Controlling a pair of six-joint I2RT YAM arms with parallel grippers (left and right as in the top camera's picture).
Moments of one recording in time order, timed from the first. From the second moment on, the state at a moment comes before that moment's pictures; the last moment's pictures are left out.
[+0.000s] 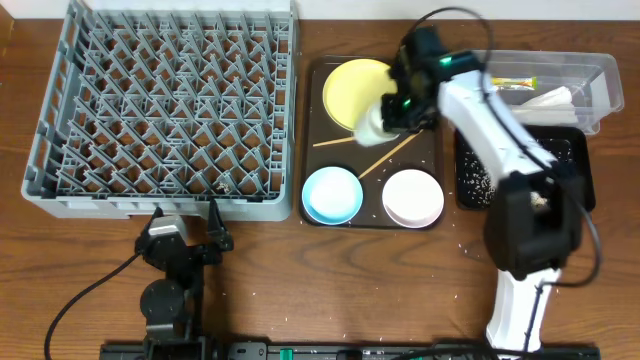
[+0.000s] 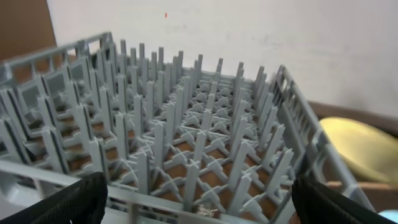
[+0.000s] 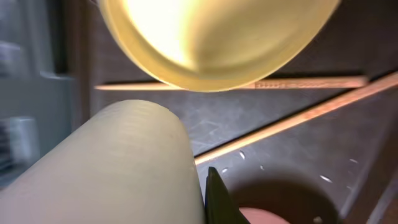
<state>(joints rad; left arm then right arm) 0.04 0.01 0.03 -0.12 -0.05 -0.21 0.26 2.08 1.82 -1.04 -0.32 0.25</state>
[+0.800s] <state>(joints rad) 0.04 1.14 0.85 -0.10 0.78 -0.73 0.10 1.85 1.83 -1.05 -0.78 0.11</state>
